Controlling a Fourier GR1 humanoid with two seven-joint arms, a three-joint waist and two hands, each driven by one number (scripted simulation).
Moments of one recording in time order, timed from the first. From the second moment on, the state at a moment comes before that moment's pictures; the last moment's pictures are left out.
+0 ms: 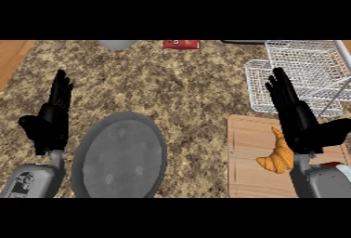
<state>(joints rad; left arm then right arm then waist) -0.19 0.32 -0.11 -1.50 0.08 0.41 0.04 -0.19 -0.24 0.10 -1.62 -0.18 -0.15 0.09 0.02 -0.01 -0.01</state>
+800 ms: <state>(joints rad) -0.09 0.45 -0.11 -1.48 0.03 0.32 0.06 0.24 -0.06 -0.26 -1.72 0.11 -0.93 0.19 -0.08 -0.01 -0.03</state>
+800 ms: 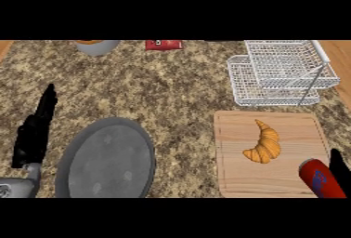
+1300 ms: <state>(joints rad) -0.13 0.46 -0.13 -1.48 0.03 0.27 0.06 0.56 -0.13 -0.05 -1.93 0.36 -0.76 0.59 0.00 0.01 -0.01</state>
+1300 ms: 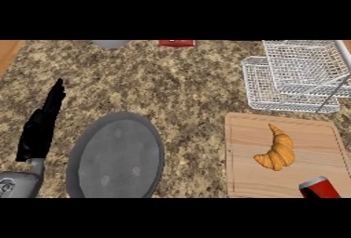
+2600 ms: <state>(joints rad) -0.18 0.43 -0.13 -1.43 0.02 0.23 0.06 0.16 -0.14 -0.11 -1.96 0.64 -0.23 1.26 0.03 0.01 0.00</state>
